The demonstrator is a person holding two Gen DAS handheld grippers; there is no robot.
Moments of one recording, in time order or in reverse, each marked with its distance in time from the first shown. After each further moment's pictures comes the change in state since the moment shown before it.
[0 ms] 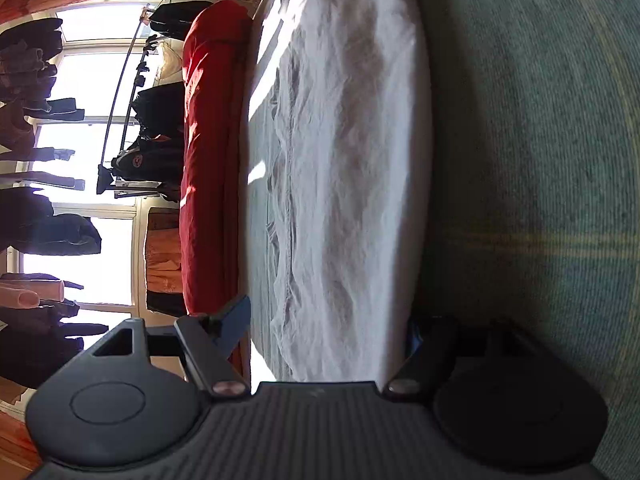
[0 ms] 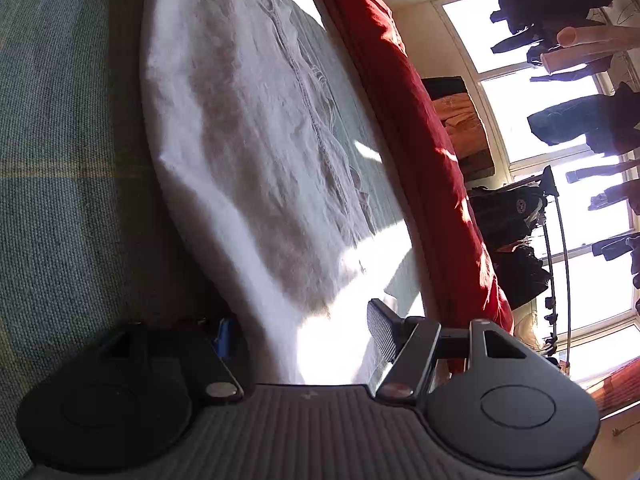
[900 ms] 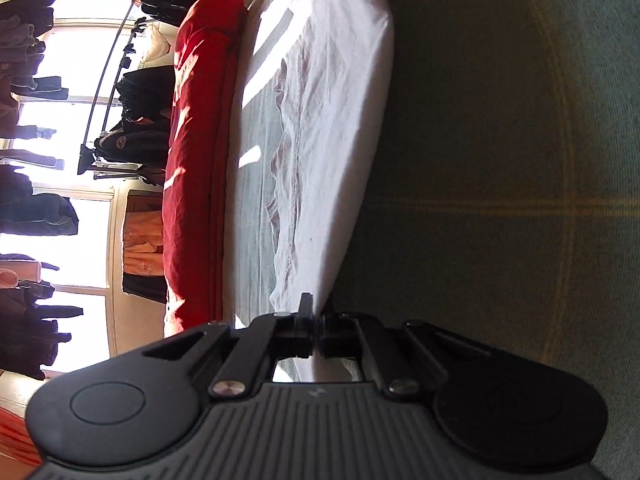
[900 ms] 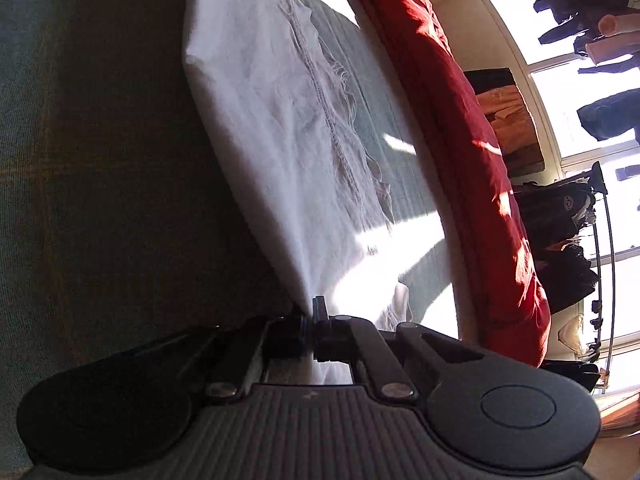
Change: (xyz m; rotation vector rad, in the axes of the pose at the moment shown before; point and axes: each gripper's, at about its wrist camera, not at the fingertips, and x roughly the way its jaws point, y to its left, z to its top) left arm -0.054 0.028 -0.022 -0.055 0.027 -0.106; right arm -0.043 -0.045 -0.013 -0.015 0.032 0.200
